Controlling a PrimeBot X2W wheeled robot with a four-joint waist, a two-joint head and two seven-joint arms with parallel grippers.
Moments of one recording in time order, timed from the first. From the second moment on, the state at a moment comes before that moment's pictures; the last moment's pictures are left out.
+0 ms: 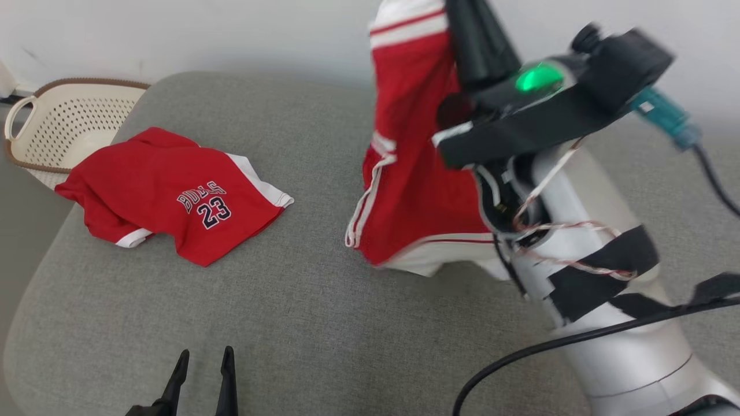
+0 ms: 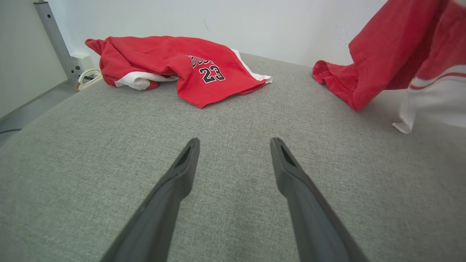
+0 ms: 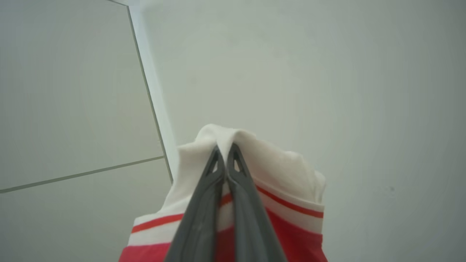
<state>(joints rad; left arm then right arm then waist) -0.08 0.05 -0.07 0.18 -0.17 0.05 -0.26 -0.92 -0.06 0.53 0.28 0.59 0.13 -0.26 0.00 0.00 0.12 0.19</state>
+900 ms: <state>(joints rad) -0.08 0.05 -0.08 0.20 -0.16 0.03 -0.26 -0.50 -0.34 0.01 0.69 0.42 0.13 -0.26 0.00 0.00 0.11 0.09</state>
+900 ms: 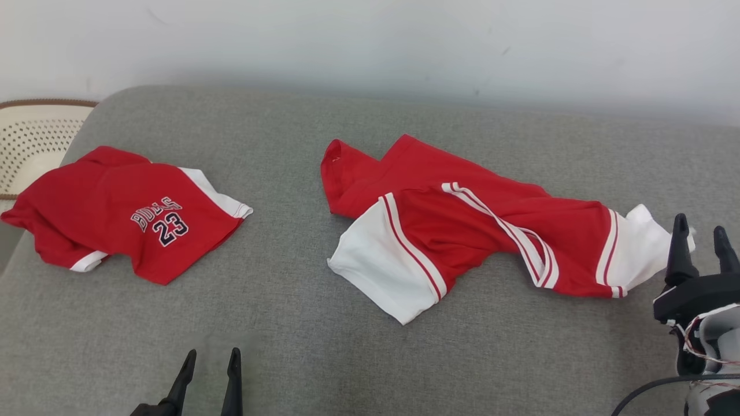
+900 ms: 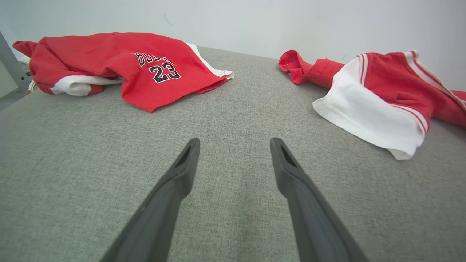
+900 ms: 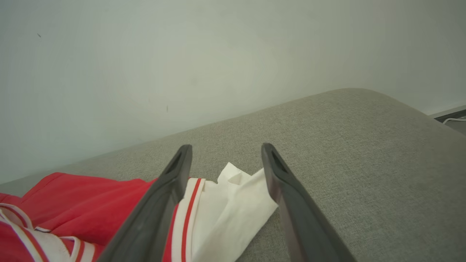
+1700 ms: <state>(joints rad) -0.04 0.05 -0.08 0.22 -0.19 0.03 -0.26 -0.46 -0.28 0.41 0.62 0.38 0.13 -0.26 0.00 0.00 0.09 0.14</state>
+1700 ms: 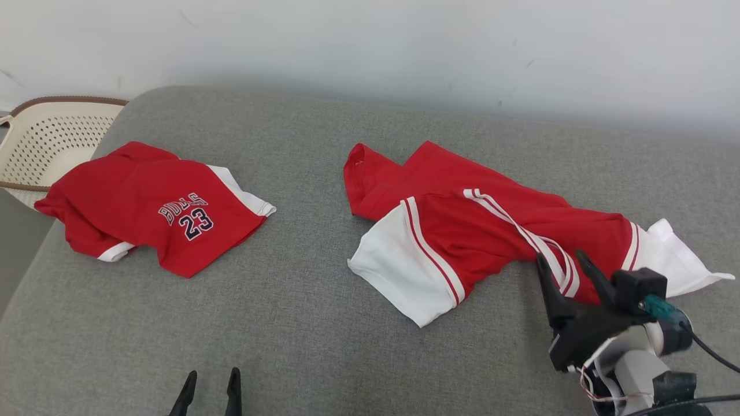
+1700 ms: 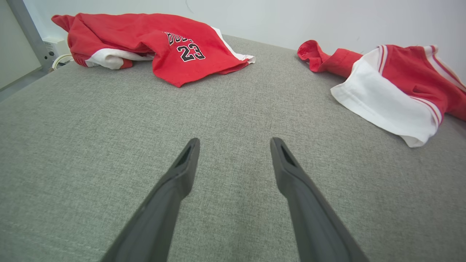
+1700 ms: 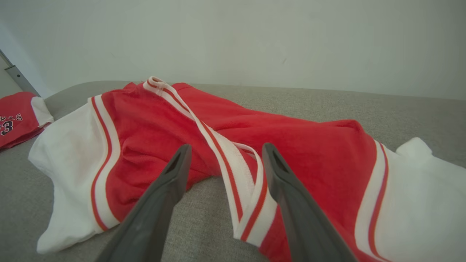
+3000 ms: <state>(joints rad) -0.11 0.05 -0.16 0.22 -0.21 0.01 -0.26 -0.82 -0.58 0.05 1.00 -0.07 0.13 -0.26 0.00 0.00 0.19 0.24</state>
